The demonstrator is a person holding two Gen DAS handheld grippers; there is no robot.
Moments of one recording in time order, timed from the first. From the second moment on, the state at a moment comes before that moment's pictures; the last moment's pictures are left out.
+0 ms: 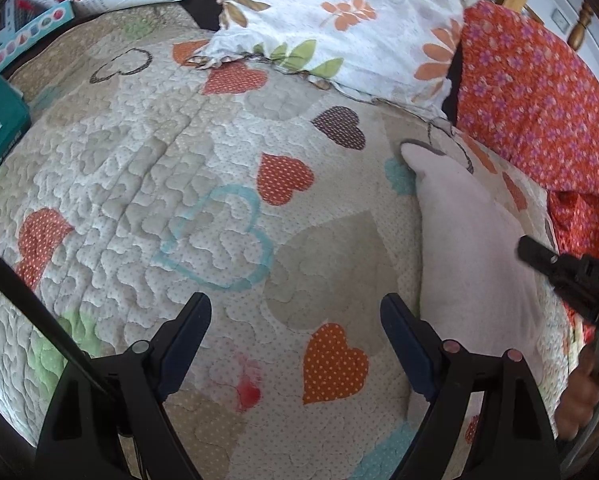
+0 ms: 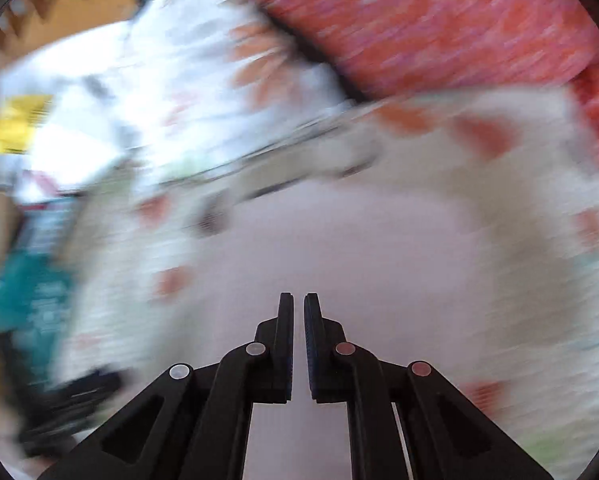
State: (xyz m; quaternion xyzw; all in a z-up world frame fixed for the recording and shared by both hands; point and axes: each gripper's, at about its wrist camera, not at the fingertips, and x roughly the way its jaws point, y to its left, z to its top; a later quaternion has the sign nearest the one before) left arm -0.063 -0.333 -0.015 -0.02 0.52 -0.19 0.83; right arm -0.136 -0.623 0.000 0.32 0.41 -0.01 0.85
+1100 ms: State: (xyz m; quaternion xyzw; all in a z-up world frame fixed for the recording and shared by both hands) left arm -0.072 -0.330 -0.013 -0.02 0.51 -0.20 0.84; right arm -0.279 -0.637 -0.041 0.41 0.40 0.02 0.82
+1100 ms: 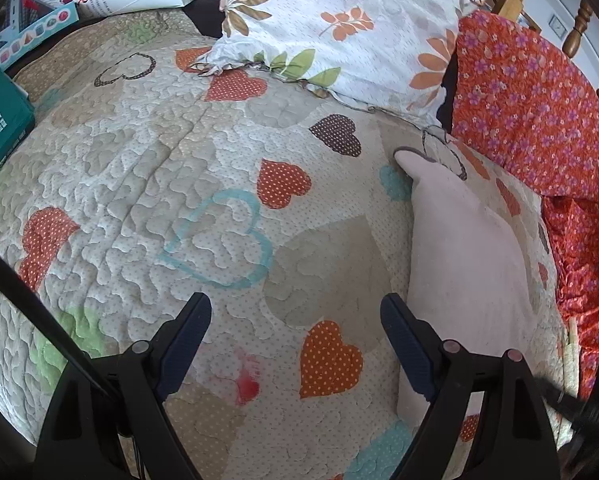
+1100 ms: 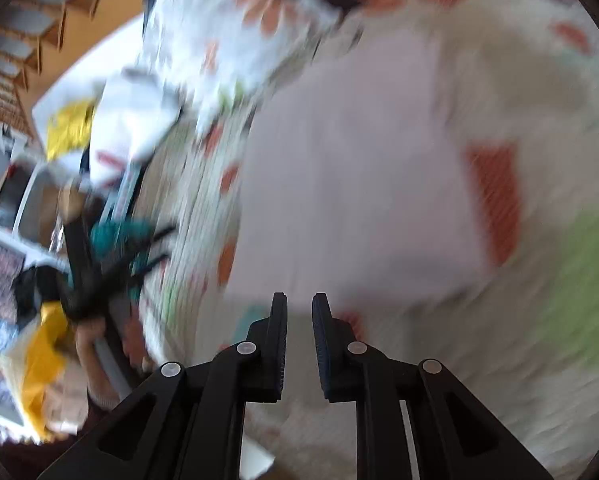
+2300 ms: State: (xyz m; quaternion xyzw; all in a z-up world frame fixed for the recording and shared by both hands) left arm -0.068 -0.323 -0.022 -0.05 0.53 -0.20 0.82; right arm -0.103 -0.599 -0.054 0.40 0.43 0.13 0.80
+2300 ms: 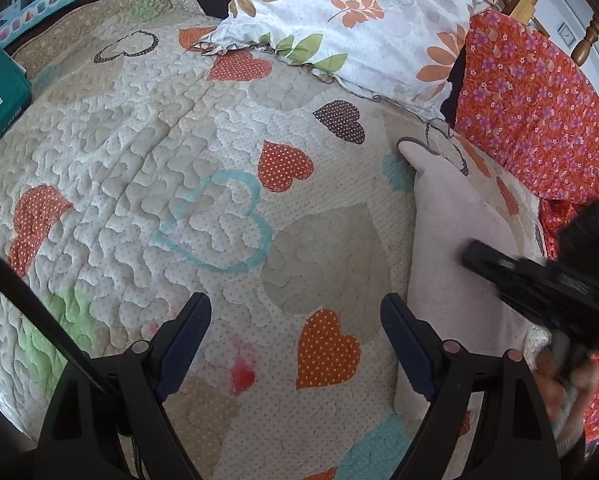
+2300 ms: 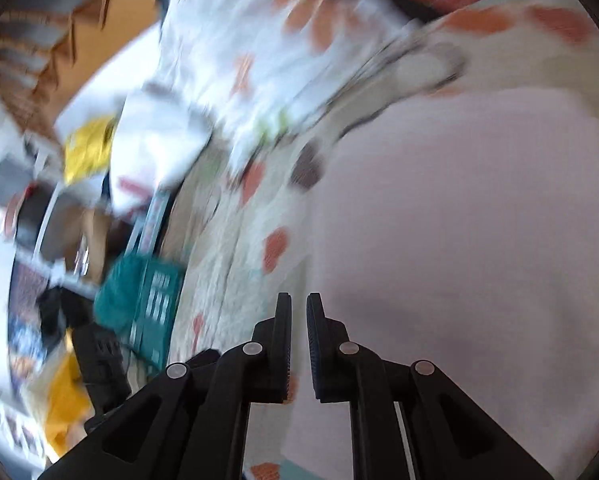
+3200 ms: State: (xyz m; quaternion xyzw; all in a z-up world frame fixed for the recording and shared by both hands) left arm -0.060 -0.328 -0.033 -0.05 0.55 -0.19 0.81; right arm -0.094 -0.710 -0.049 0.38 0.41 -0.07 0.83
